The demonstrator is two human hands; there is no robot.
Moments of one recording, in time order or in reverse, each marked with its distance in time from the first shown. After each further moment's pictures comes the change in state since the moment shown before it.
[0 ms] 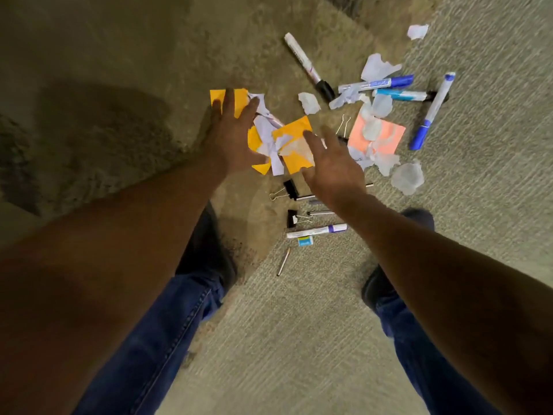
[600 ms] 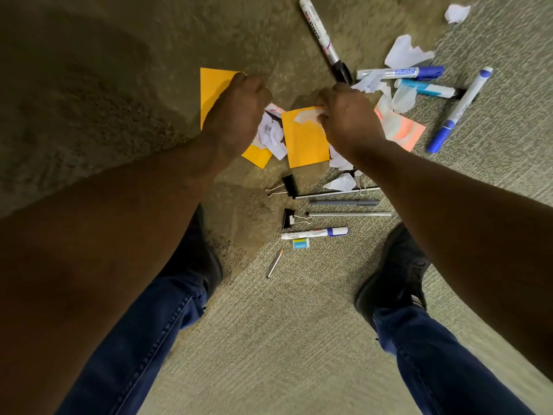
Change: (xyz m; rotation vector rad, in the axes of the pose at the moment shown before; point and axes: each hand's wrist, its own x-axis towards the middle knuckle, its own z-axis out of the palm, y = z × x) left_hand 0.042 -0.001 0.021 0.215 0.165 0.270; right_hand 0.088 0.018 -0.014 -0.045 0.038 -0.138
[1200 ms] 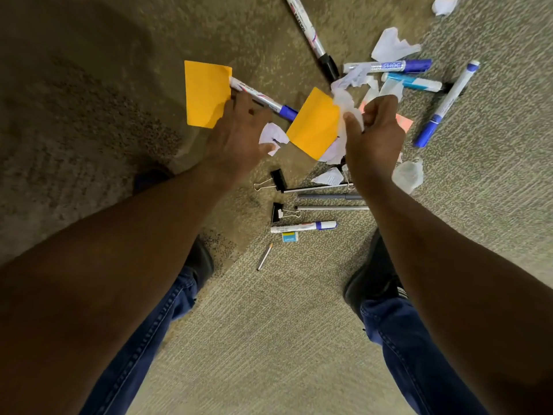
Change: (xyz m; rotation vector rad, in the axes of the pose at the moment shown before) left_hand -0.028 0.035 0.026 -0.212 -0.043 -0.203; right_hand -0.063 0.022 0.008 0.569 0.523 0.420
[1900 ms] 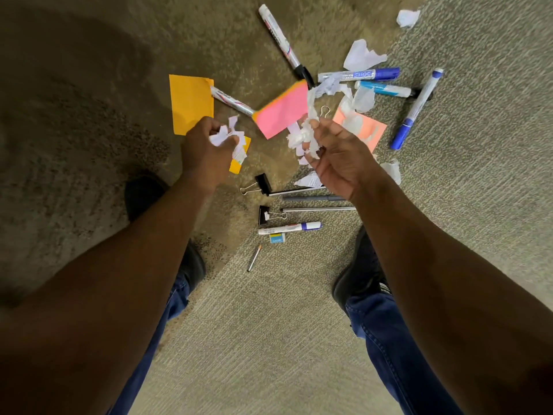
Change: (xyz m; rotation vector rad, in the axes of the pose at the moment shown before) left_hand -0.022 0.013 -0.017 -0.669 0.241 -0.525; right_hand 0.002 -0.012 -0.011 1.101 -0.495 0.798
